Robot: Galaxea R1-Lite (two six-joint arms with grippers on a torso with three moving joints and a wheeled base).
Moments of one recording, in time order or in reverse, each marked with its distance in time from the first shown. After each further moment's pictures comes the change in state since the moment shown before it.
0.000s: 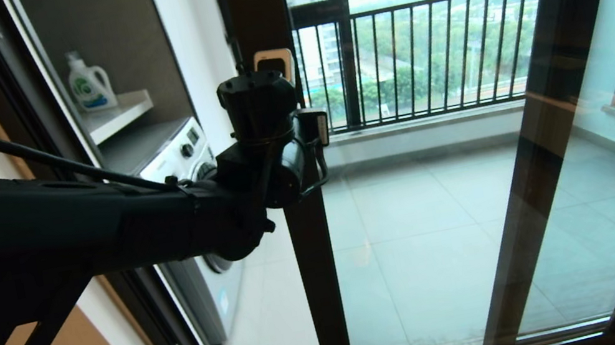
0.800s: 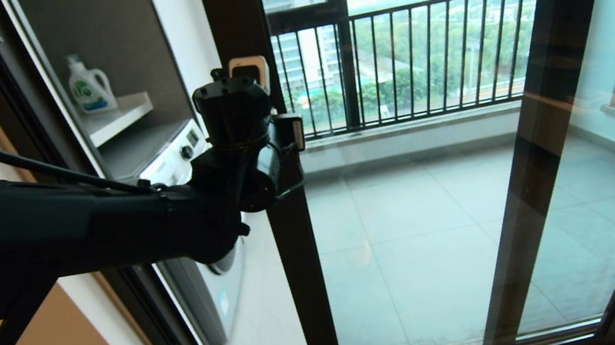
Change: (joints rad) left arm 0.097 -0.038 0.081 -0.009 0.023 -0.005; right arm 0.000 0.000 0.000 0.000 0.000 0.000
